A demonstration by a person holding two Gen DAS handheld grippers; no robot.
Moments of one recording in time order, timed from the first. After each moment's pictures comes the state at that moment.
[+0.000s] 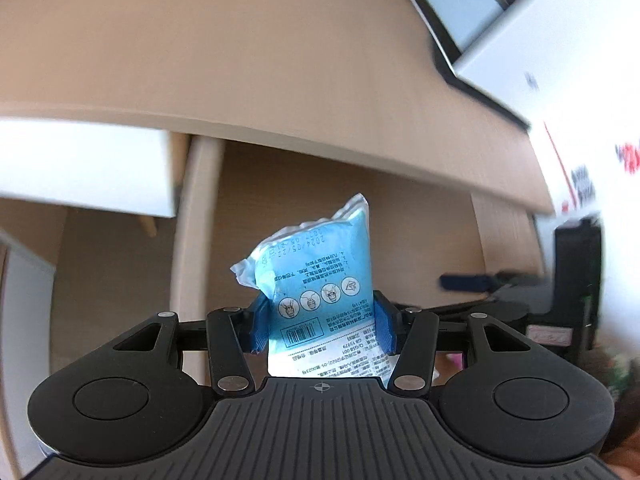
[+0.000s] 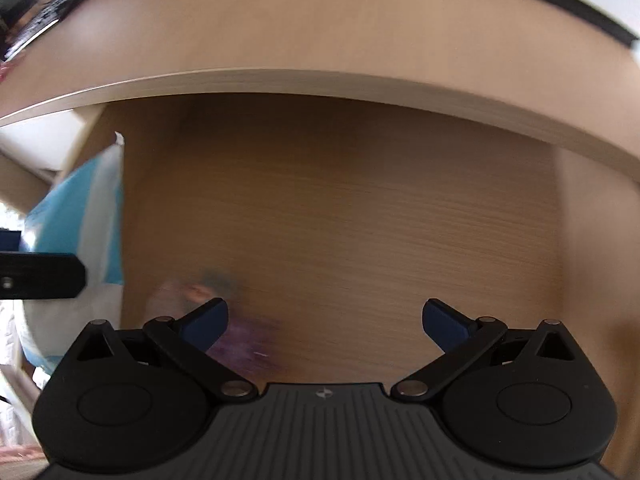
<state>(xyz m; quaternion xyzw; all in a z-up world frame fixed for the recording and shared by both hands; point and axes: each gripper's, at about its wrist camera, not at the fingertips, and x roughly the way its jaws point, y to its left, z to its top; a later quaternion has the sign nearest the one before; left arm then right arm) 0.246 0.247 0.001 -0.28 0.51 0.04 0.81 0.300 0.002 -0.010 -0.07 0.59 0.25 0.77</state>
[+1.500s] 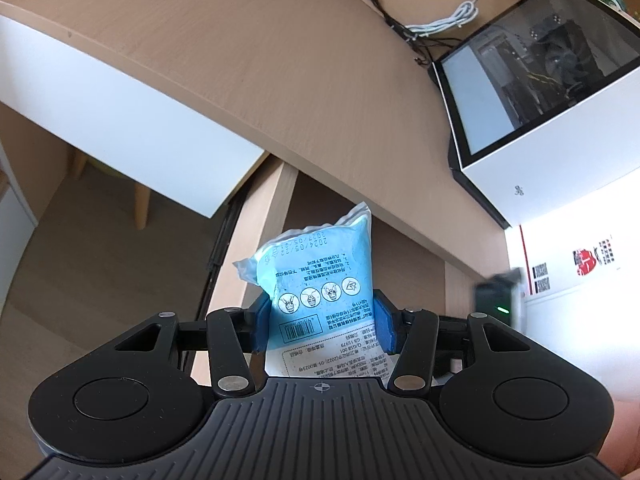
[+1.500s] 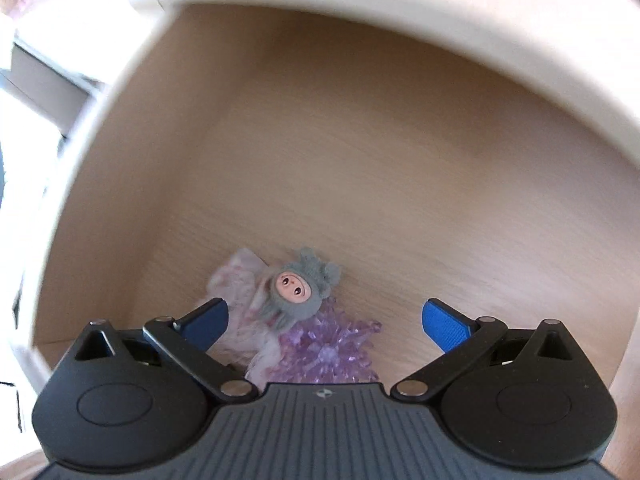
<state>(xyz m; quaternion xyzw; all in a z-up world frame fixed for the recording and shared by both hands) 0.174 0.287 0.017 -0.40 0.41 0.08 0.81 0.259 0.077 -0.011 -0.15 0.62 0.32 0.70</state>
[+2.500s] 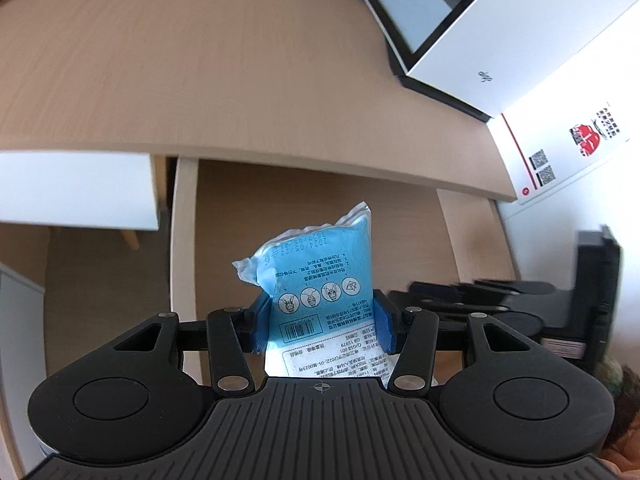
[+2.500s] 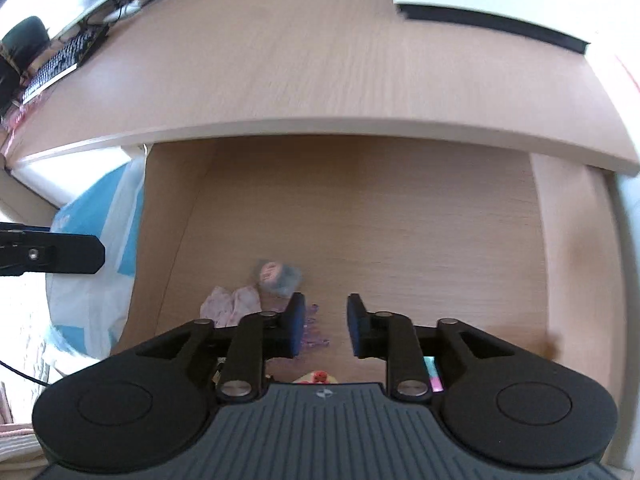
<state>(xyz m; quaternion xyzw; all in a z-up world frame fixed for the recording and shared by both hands) 0.240 0.235 0.027 -0.26 0.50 0.01 0.82 0.241 -0.035 0.037 -0.02 0.55 0.24 0.80</state>
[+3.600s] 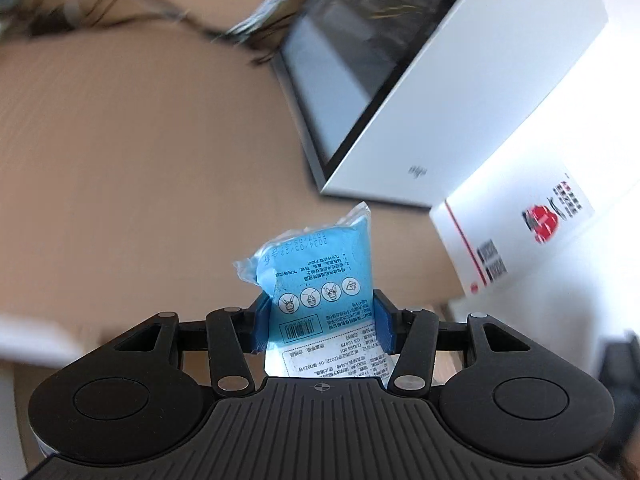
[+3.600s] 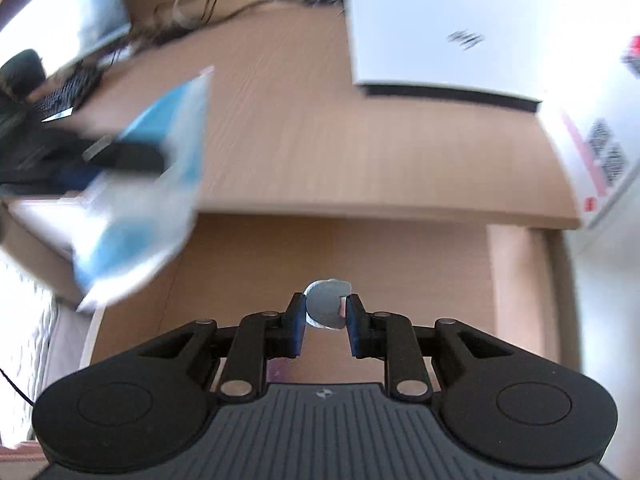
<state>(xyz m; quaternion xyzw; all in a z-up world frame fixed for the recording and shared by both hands) 0.346 0.208 0.076 -0.23 0.39 -0.03 0.89 0.226 -0.079 0.090 0.00 0.49 0.21 0.85</state>
